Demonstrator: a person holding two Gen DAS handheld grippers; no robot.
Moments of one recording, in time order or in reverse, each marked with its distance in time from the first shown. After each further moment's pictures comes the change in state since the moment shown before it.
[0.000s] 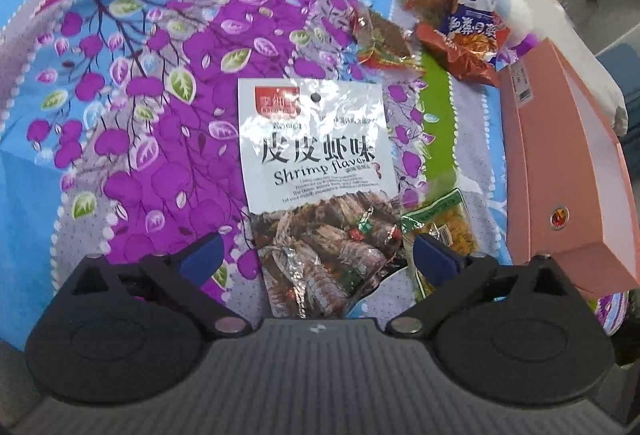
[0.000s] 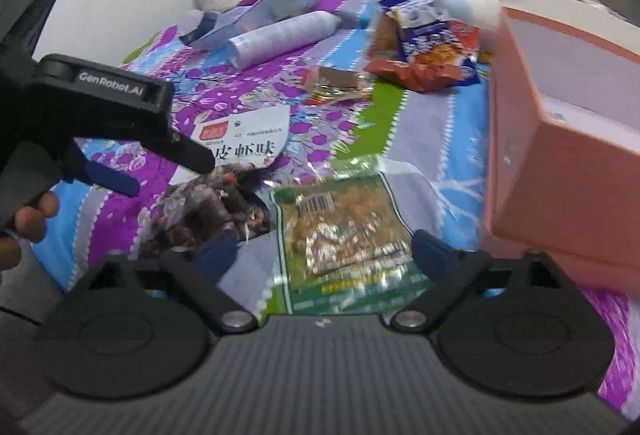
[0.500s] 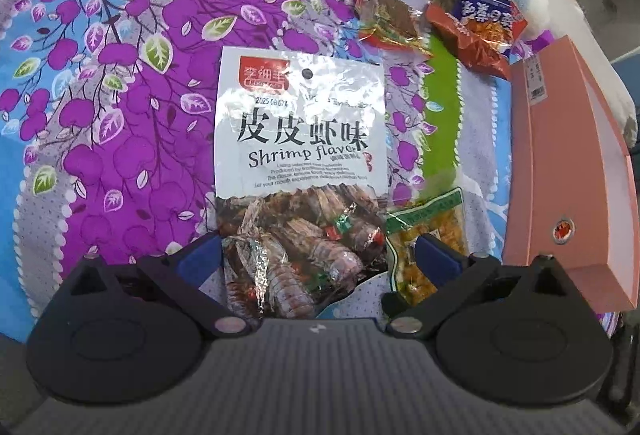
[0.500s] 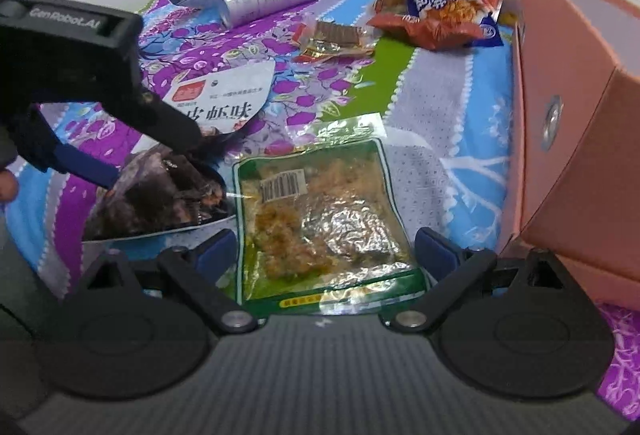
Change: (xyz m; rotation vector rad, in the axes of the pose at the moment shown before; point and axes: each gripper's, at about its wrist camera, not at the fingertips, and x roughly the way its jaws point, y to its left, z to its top) left arm 0.027 -0.015 0.002 -0.078 0.066 0.012; right arm 0.043 -0.017 -0.010 -0.016 0.099 0.035
